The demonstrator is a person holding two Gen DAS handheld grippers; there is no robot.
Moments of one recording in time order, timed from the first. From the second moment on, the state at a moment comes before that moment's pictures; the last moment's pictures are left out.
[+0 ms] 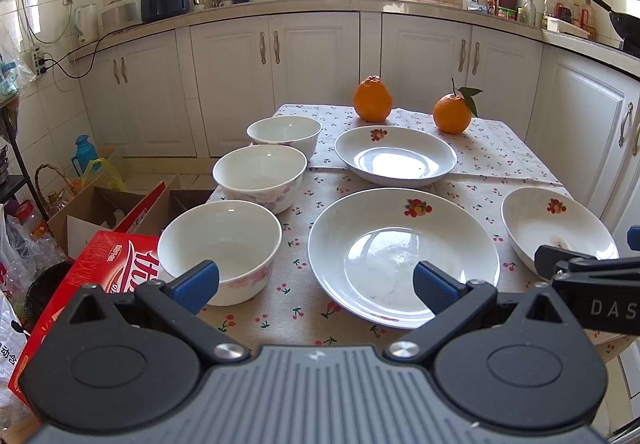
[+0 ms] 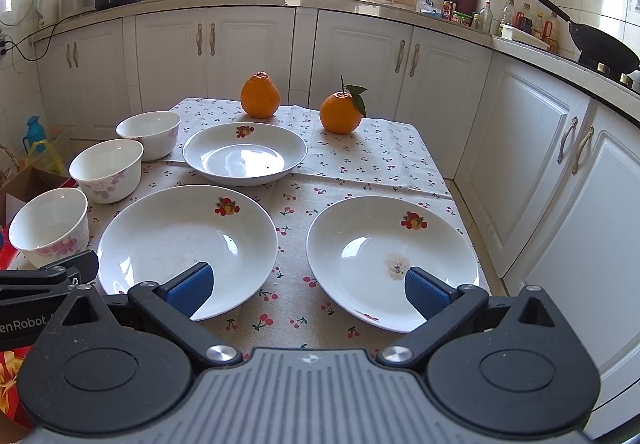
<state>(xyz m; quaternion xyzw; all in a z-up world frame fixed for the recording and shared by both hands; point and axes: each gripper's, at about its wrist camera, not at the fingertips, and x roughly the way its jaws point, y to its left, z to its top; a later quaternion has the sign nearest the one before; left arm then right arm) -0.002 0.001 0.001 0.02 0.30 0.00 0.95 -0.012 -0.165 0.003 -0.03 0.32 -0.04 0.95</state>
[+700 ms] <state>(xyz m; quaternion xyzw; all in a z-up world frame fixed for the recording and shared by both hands) 0.006 0.000 0.007 0.01 0.30 -0.04 0.95 -0.012 -0.171 0.009 -0.03 0.31 -0.03 0.95</state>
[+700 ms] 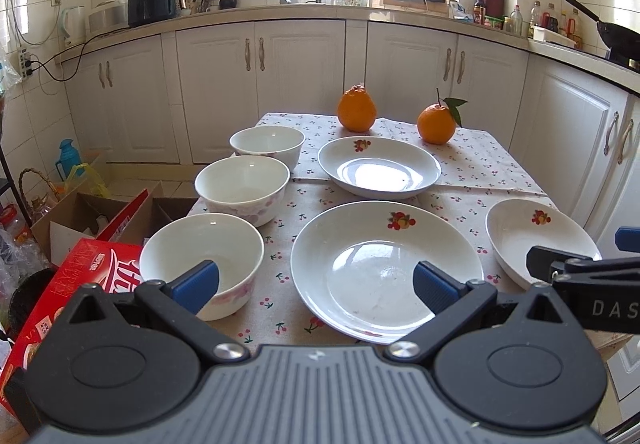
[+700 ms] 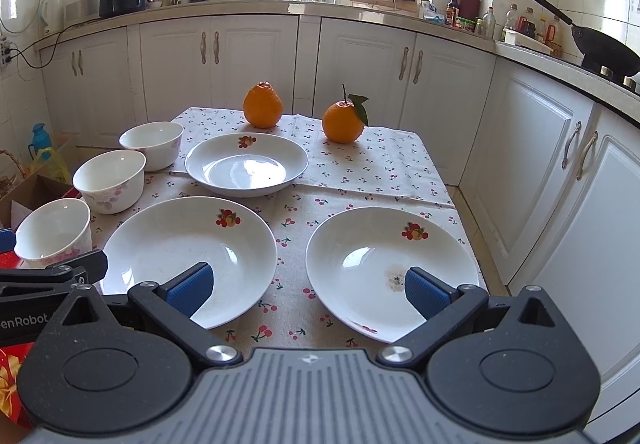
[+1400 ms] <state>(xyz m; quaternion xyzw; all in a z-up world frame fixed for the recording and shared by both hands) 0.044 -0.025 0.015 0.05 0.29 -0.13 0.95 -0.005 -0.236 0.008 -0.04 0.27 -0.01 0.96</state>
